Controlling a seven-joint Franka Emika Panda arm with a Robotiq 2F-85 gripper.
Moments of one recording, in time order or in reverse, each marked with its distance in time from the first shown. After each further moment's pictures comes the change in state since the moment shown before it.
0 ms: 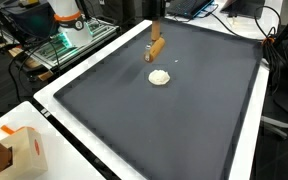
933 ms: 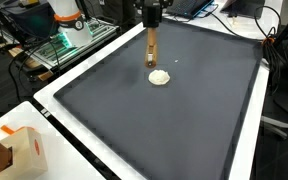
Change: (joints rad) arm -0.017 0.000 -0.014 -0.036 0.012 0.036 -0.362
